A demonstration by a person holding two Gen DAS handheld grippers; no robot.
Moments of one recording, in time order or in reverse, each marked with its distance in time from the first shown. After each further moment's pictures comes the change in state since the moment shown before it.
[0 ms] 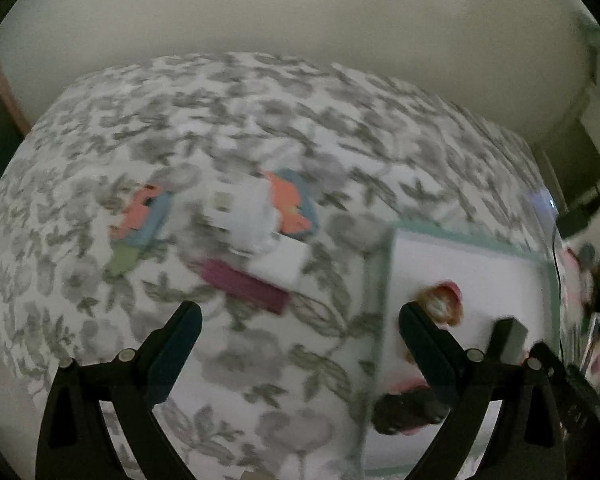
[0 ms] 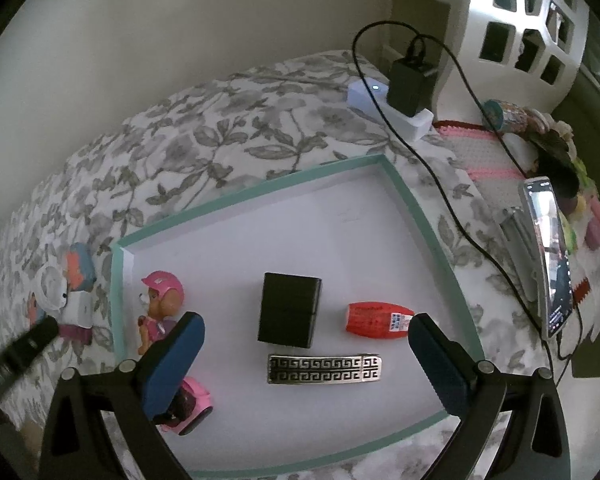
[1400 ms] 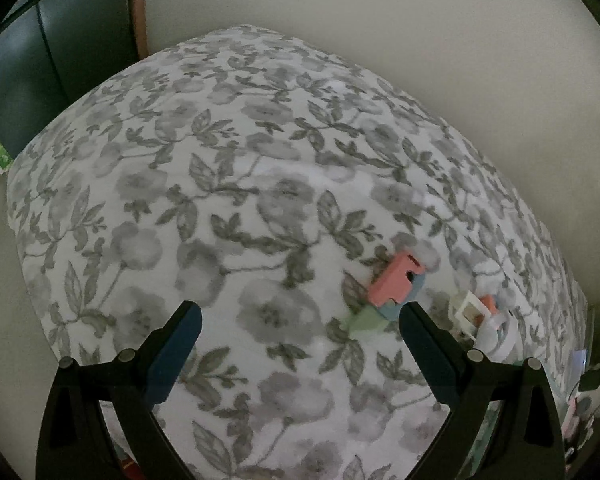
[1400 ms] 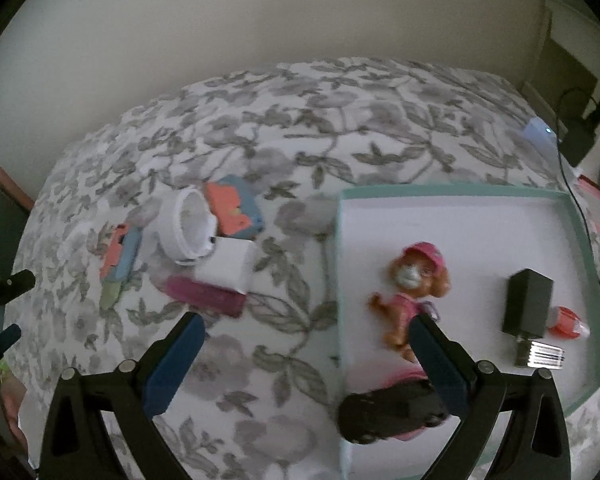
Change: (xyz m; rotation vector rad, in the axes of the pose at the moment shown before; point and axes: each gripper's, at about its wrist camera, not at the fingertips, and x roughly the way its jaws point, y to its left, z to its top) left arm -0.017 0.239 0.014 -0.458 -0.066 0.101; right arm 0.010 0.182 -0.039 -0.237 0.012 0.185
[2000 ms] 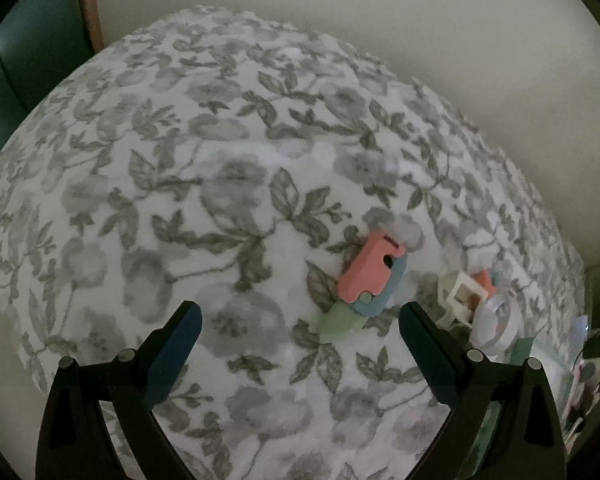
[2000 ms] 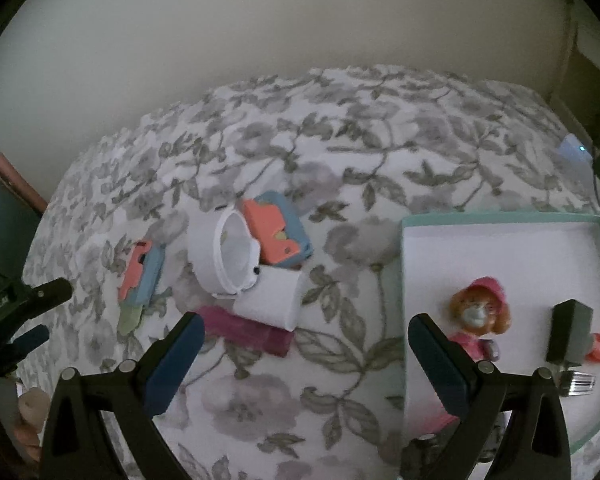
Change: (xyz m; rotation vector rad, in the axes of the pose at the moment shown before) left arm 0.042 -0.033 0.005 0.133 0.117 -0.051; right arm 0.027 0.033 0.014 -0.019 -0.008 0.060
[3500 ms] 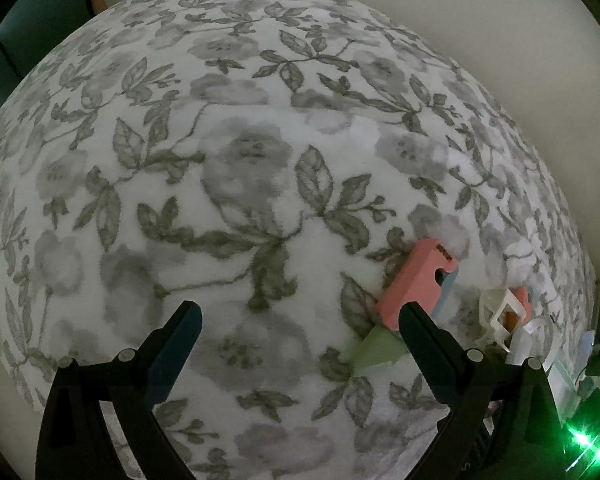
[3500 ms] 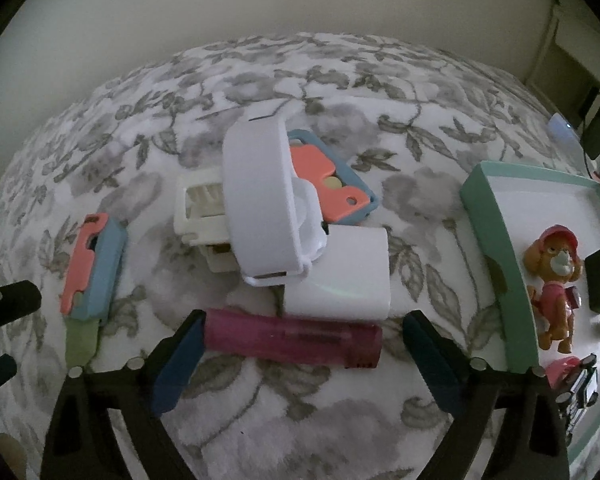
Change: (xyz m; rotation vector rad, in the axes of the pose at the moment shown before) left arm 0.043 0.027 0.016 -0.057 0.097 -0.007; right arm 0.069 0.066 -0.025 0.064 -0.004 -0.220
